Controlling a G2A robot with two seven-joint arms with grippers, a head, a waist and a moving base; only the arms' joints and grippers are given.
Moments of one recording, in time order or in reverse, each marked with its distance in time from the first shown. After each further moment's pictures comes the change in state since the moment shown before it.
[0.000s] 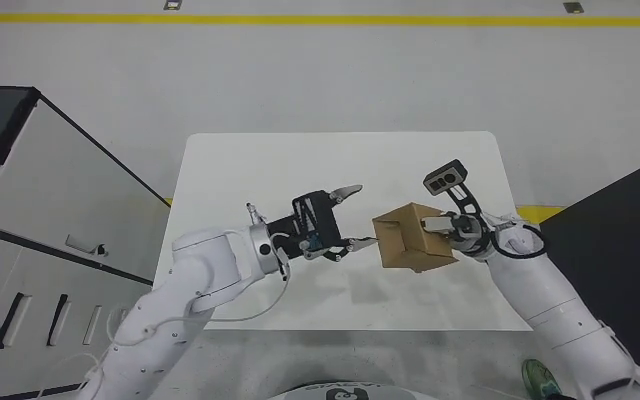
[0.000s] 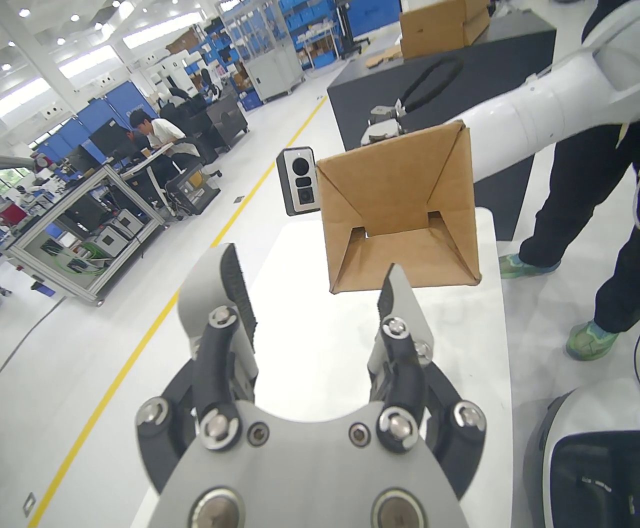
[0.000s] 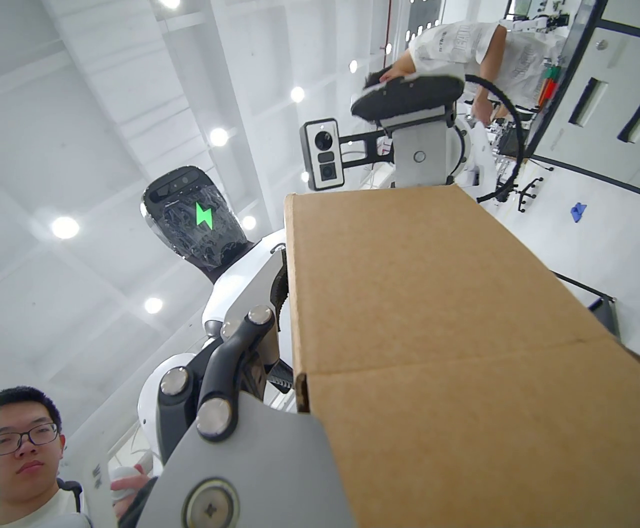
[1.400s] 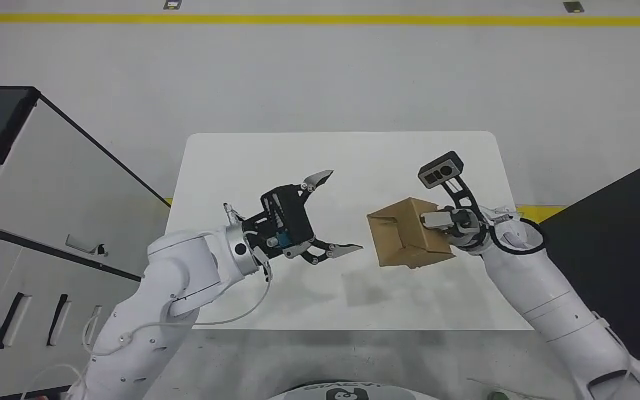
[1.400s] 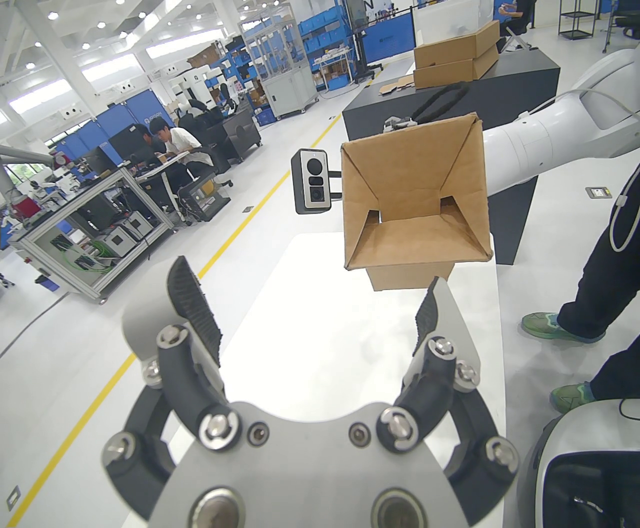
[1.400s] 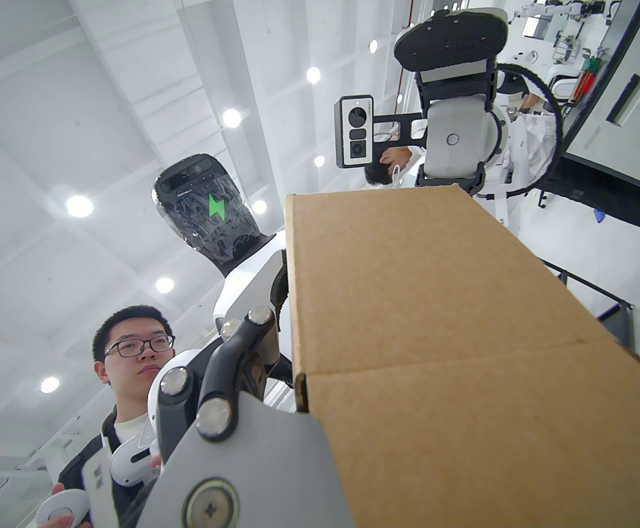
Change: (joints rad) left arm 0.067 0.015 -0.093 -0.049 -0.036 -0.013 -0.002; right arm 0.049 -0.010 -0.044 -0.012 0.044 0.000 0.000
